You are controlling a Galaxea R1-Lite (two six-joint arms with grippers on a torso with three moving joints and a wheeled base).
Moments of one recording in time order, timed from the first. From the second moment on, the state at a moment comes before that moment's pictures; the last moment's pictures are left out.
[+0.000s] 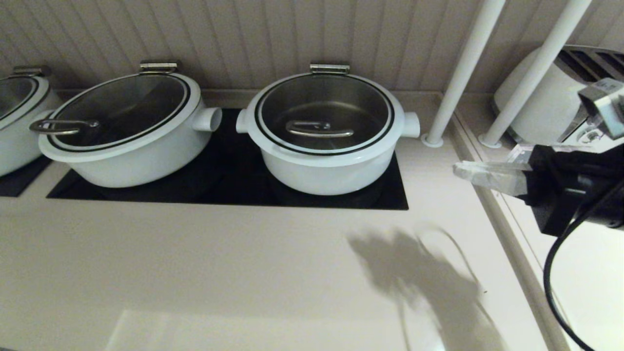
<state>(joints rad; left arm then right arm) -0.01 0.00 0.00 -0.01 0.00 0.00 0.23 1.39 -0.72 -0.67 0.86 -0.04</state>
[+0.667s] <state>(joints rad) -0.01 0.00 0.00 -0.01 0.00 0.00 0.48 1.62 -0.94 -0.75 0.63 -0.03</state>
